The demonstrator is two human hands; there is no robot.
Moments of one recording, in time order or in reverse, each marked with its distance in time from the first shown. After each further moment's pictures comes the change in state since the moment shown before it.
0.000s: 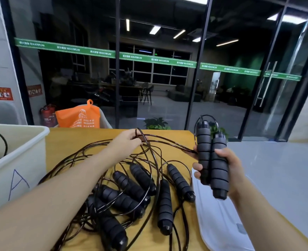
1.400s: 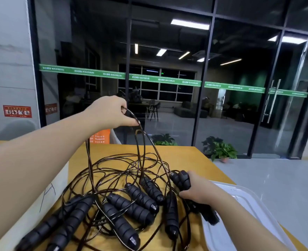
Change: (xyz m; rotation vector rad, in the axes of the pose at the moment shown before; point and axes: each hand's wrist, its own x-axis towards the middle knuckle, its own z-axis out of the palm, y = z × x) left_hand -0.029 0.104 -0.125 0.805 0.227 0.094; right_hand 0.010 0.026 0.059 -1.743 0.353 0.320
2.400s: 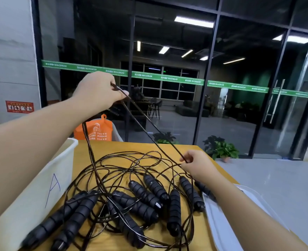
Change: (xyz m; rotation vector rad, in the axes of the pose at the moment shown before) left_hand 0.003 -0.026 -0.025 -0.112 0.336 -0.083; right_hand 0.023 -0.031 -0.017 0.317 0.306 -0.149
